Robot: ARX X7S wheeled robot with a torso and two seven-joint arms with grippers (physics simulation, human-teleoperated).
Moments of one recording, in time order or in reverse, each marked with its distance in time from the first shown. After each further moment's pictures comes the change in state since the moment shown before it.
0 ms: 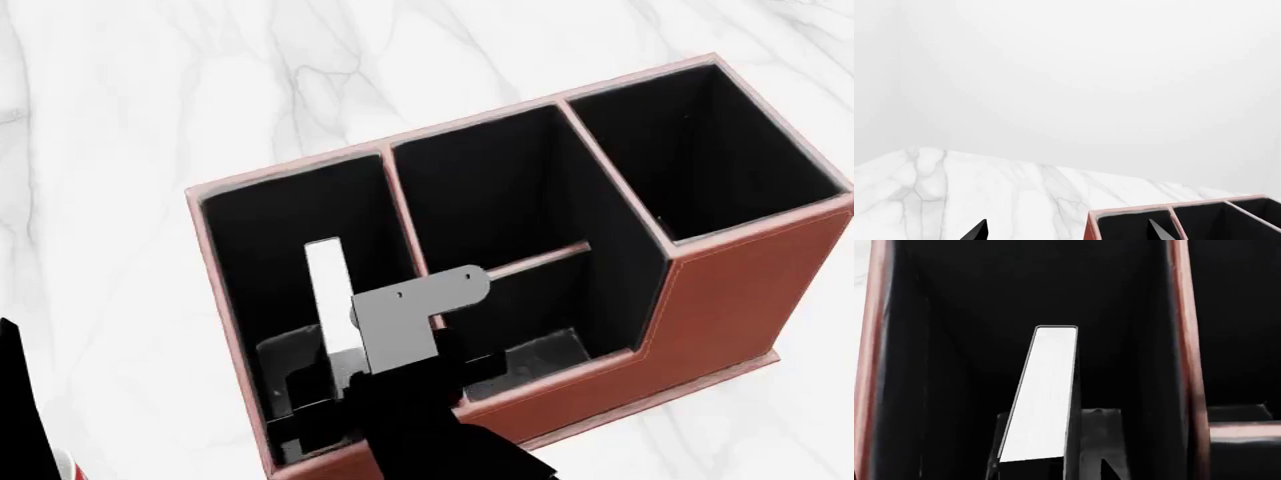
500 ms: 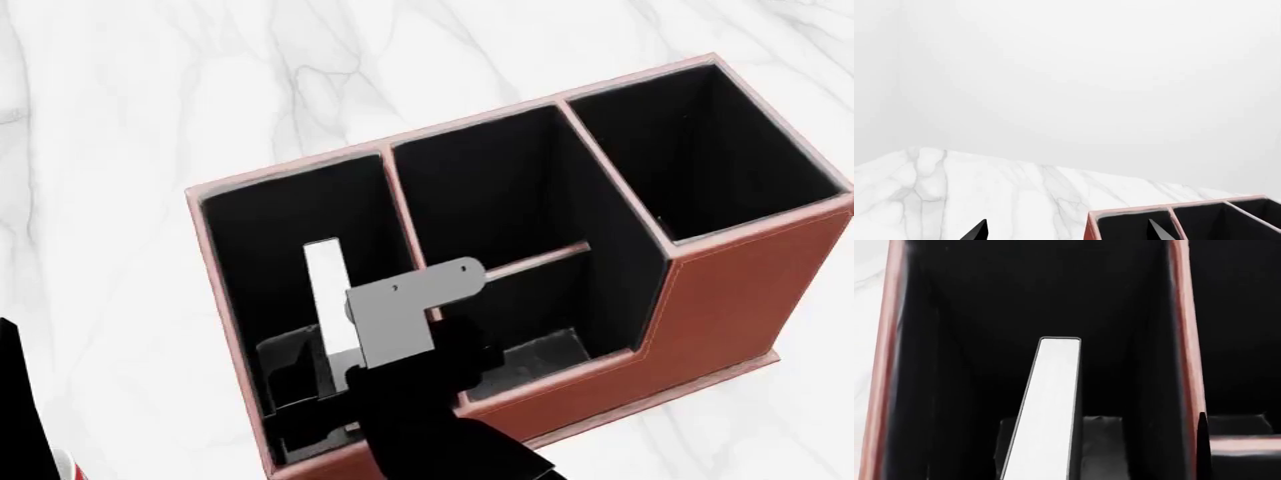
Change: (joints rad) left arm 0.001 -0.005 0.004 -0.001 -0.001 0.007 -0.004; right arm 0.010 0.000 -0.001 -0.016 -0.005 0.010 0.001
